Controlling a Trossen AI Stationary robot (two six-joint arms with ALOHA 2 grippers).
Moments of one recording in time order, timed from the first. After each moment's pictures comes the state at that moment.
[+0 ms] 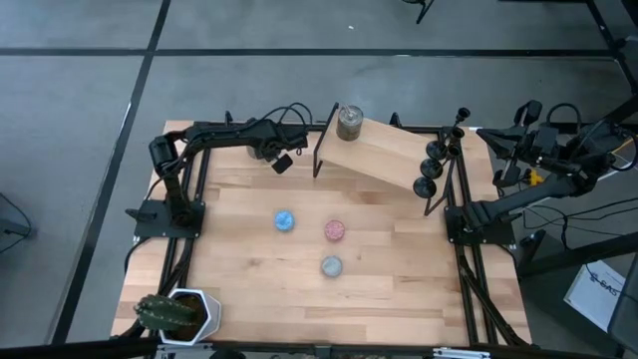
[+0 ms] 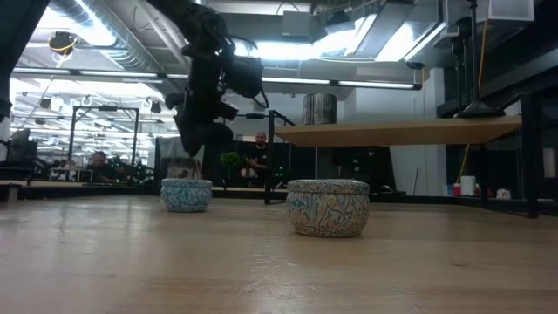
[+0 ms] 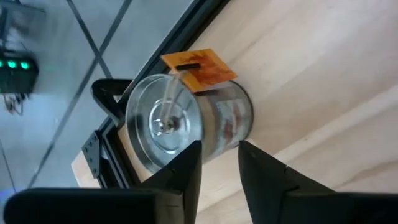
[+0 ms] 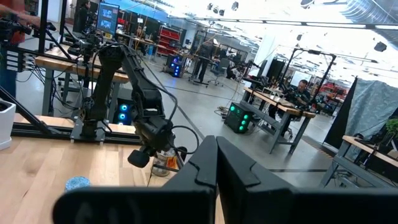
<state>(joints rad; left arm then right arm) 0.48 1.81 1.34 -1.07 -0.63 -0.39 0.34 0.36 1.17 -0.74 0.68 -0.32</state>
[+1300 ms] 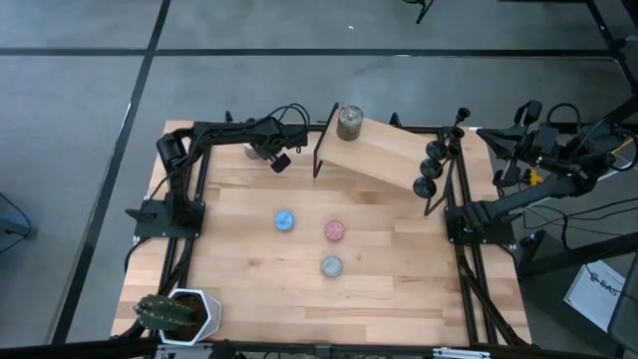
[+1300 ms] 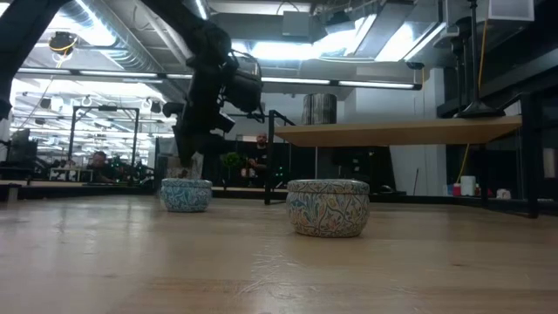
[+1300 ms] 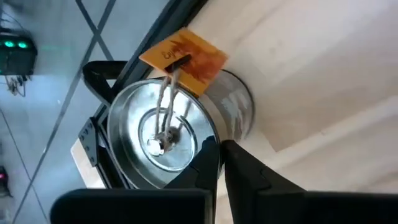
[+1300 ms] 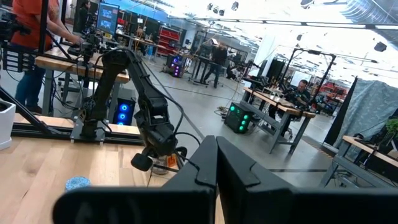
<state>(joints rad) 0.52 1.91 1.34 -1.11 -0.58 -0.41 0.34 0.36 1.17 -0.74 0.68 -0.32</state>
